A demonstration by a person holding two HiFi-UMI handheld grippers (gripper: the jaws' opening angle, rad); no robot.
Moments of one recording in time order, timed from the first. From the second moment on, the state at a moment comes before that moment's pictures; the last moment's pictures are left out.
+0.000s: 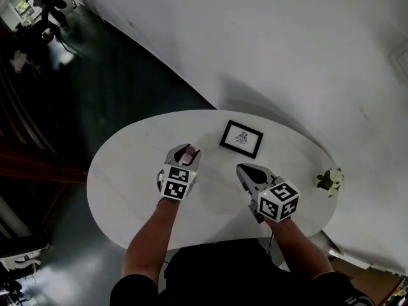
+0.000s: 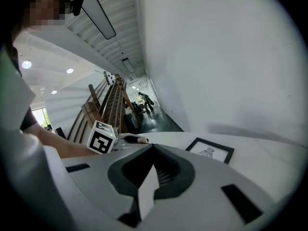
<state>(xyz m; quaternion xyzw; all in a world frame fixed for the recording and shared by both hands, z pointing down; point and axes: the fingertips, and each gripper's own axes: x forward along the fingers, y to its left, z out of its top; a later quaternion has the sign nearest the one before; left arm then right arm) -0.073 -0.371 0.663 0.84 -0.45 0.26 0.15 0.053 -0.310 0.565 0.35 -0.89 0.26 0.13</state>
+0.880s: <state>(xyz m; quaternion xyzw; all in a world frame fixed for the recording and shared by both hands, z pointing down) -0.089 -0.350 0.645 0.86 -0.40 0.27 0.14 0.035 -0.281 0.546 0.37 -0.89 0.24 0.15</state>
